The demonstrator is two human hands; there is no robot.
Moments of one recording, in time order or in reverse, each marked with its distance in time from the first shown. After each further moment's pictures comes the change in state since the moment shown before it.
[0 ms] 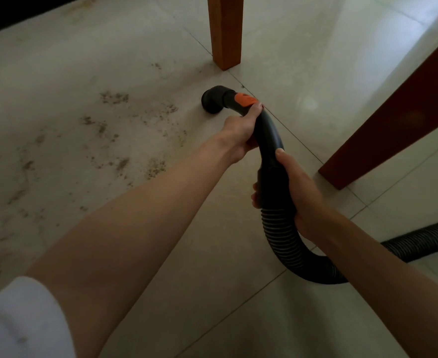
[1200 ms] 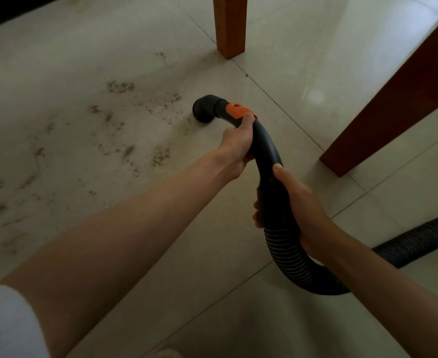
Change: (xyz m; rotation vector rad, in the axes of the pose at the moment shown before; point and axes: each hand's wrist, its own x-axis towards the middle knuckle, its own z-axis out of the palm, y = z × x) left_hand -0.049 -0.028 -0.001 -0.059 0.114 -0.045; right_hand -0.041 0.023 -0.005 -0.111 -0.034 0.018
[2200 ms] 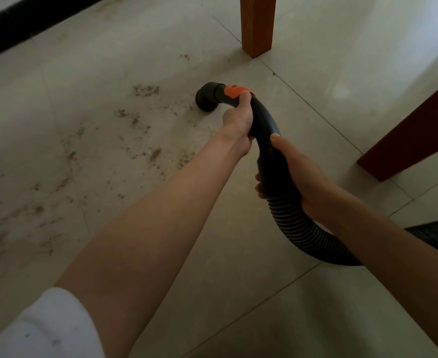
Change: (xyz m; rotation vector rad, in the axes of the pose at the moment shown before) left_hand 0.032 0.042 -0.032 -0.086 0.146 0.025; right_hand 0.048 -0.027 0.044 -0.043 -0.063 -0.019
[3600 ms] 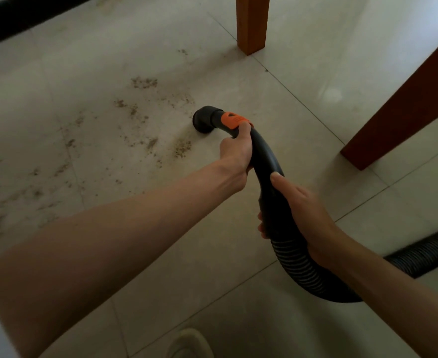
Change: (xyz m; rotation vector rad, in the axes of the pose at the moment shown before) left_hand -0.052 -0.056 -0.020 0.043 0.038 -0.006; right_hand -0.074 0.044 -0.014 -0.031 0.004 0.002
